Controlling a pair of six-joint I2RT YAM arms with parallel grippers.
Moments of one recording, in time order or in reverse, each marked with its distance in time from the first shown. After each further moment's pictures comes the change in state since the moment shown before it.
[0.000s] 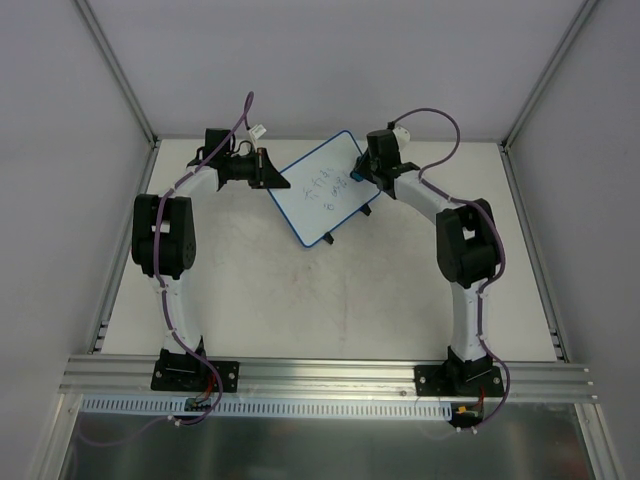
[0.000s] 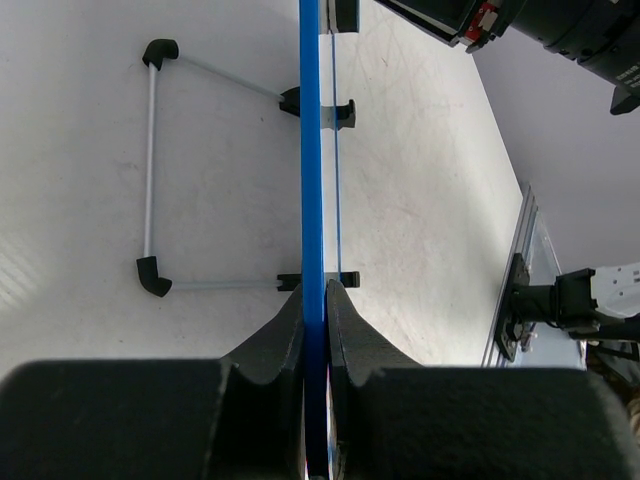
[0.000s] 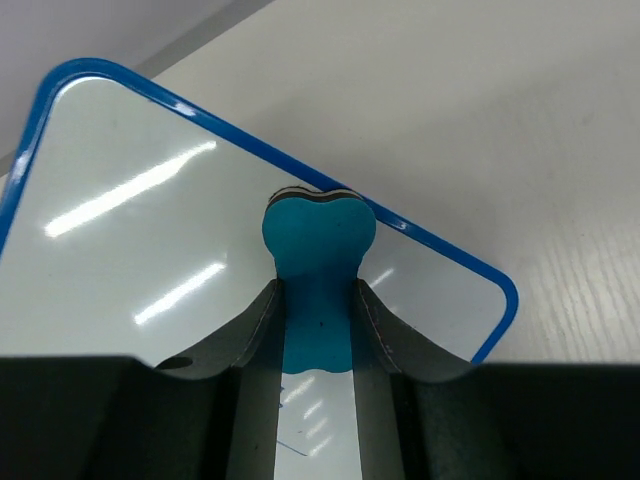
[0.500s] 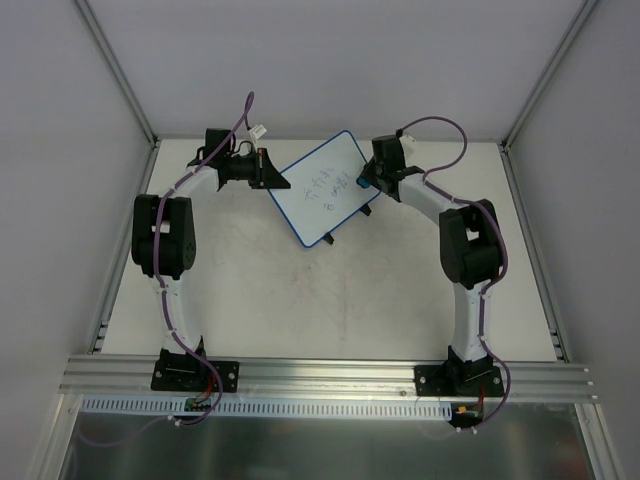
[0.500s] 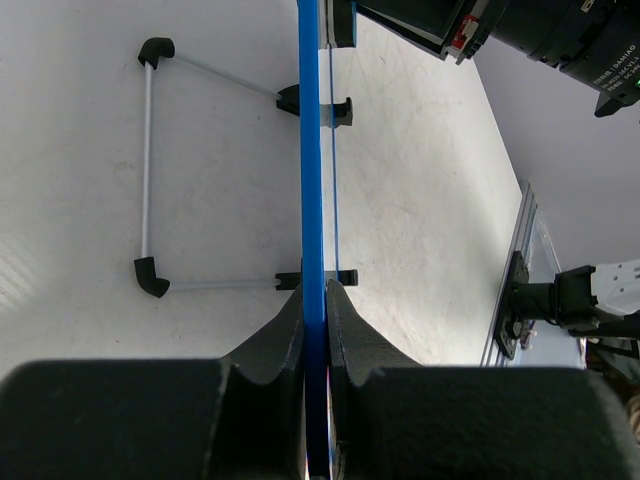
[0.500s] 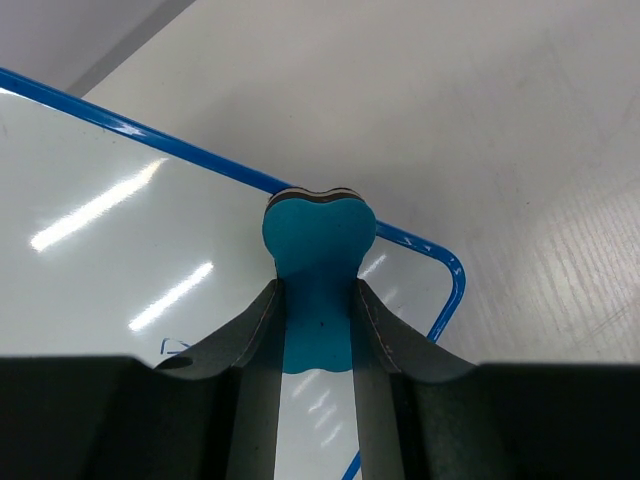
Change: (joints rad) left arm -0.003 -0.002 0.000 -0.006 0.001 0.005; right arm -0.024 -0.027 -0.077 -0.014 0.023 0.072
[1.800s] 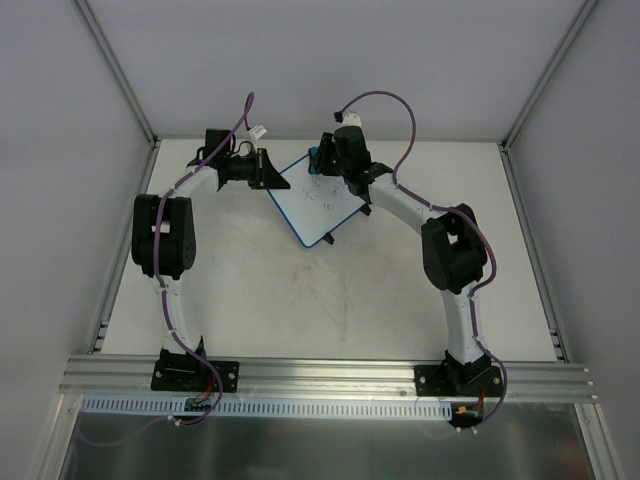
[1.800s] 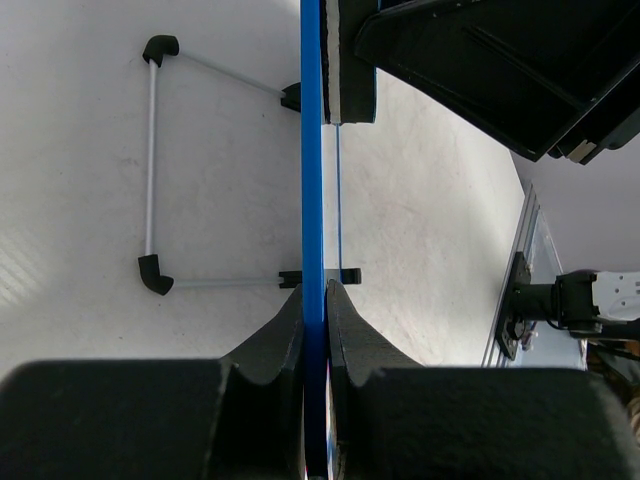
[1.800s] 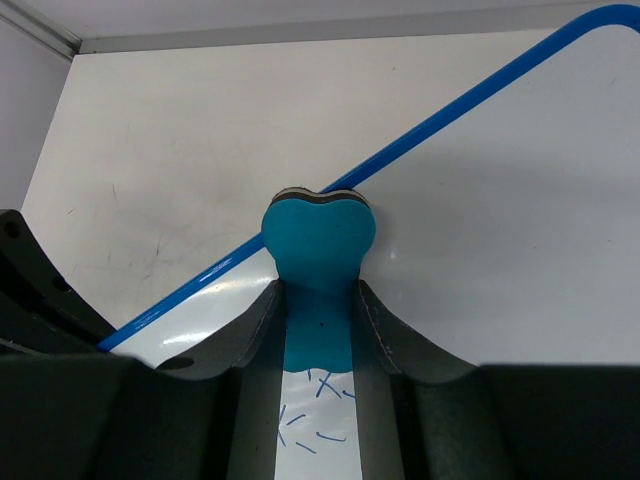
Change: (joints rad) left arm 0.000 0.000 0.000 -0.009 -0.004 0.004; right arm 0.188 0.033 0.164 0.139 -0.178 -0.324
